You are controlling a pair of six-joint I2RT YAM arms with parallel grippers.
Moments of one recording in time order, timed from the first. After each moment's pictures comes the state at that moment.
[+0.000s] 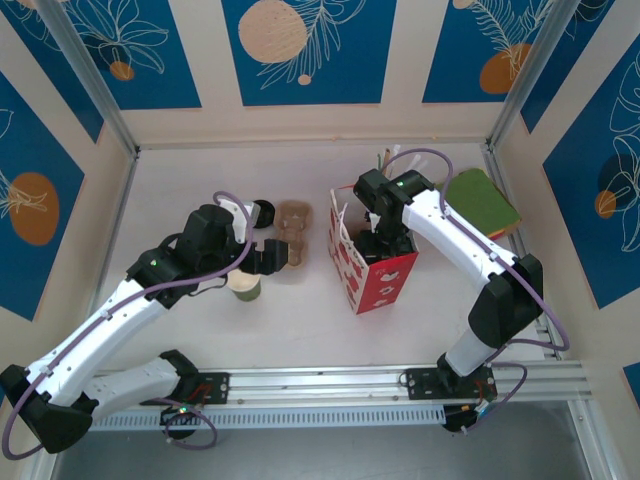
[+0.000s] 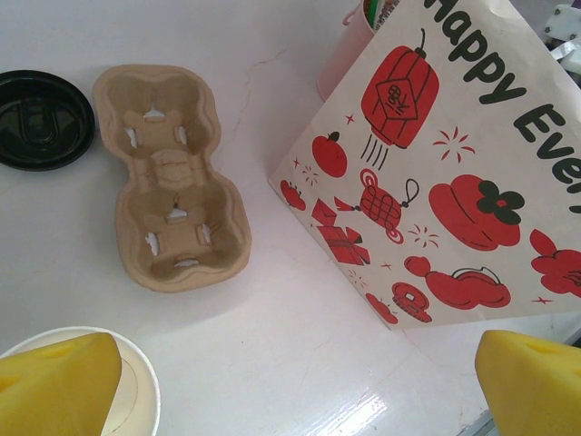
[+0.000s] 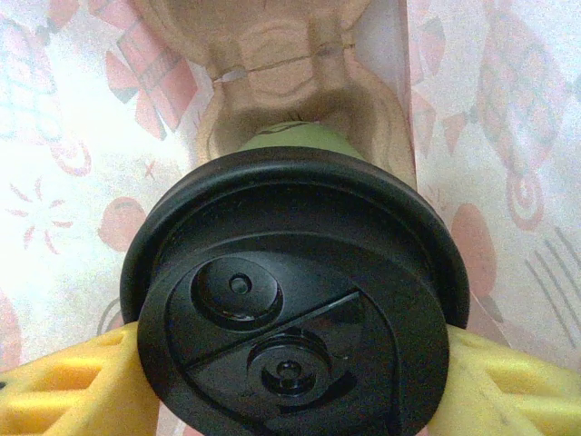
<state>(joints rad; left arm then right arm) -0.68 0.99 1.06 -0.73 0.06 -0.44 0.57 1.61 1.51 -1.47 -0.10 0.48</state>
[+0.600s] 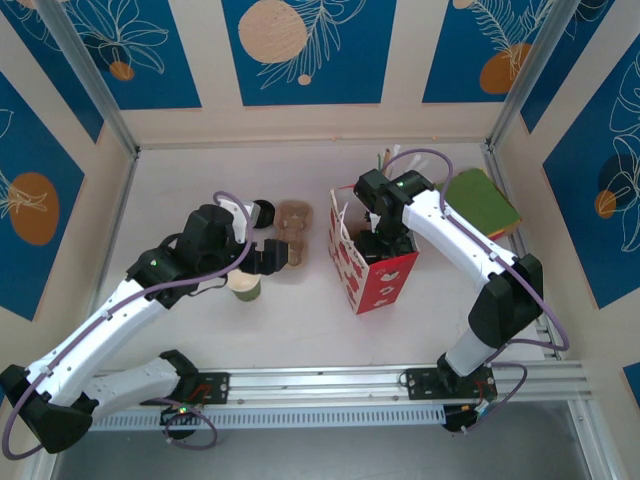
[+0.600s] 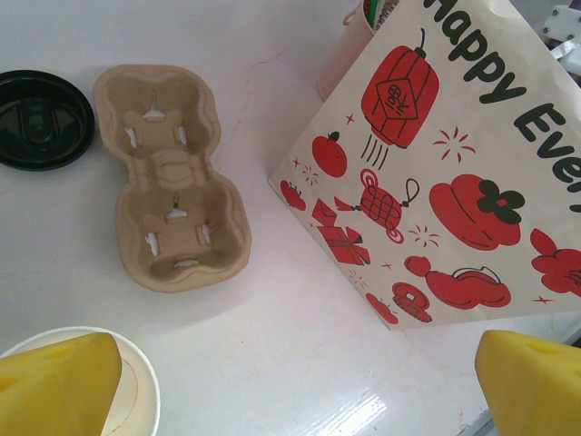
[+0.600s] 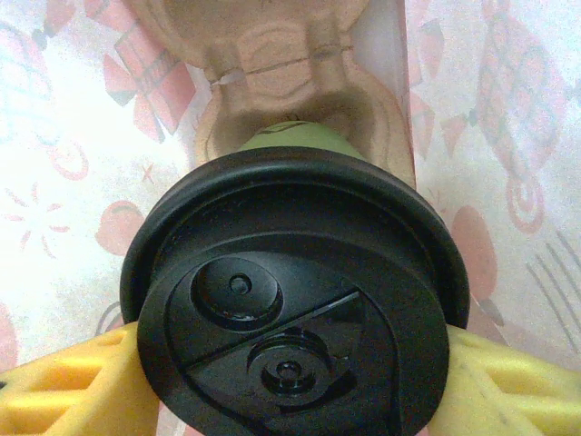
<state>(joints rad) -0.68 0.99 1.06 -0.73 0.06 -0.44 0.57 1.61 1.50 -1.46 -0.10 0.48</state>
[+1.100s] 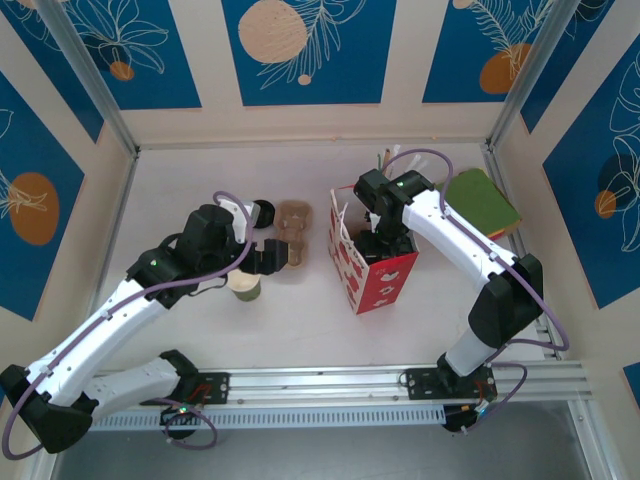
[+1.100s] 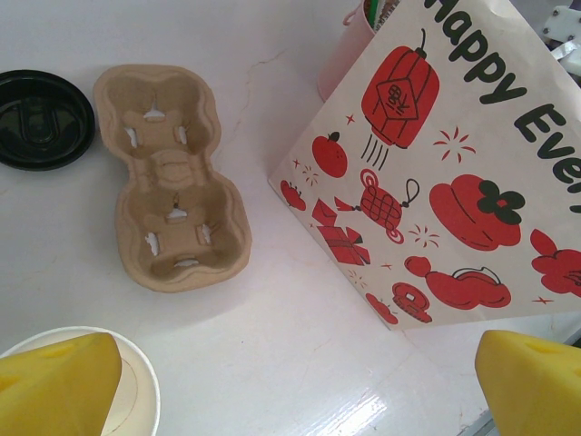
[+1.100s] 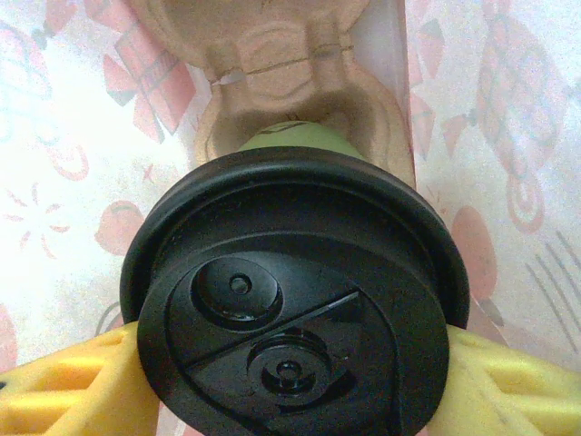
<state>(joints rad) -0.68 0.99 1.06 -0.73 0.06 -0.45 0.57 1.61 1.50 -1.46 -0.10 0.48</state>
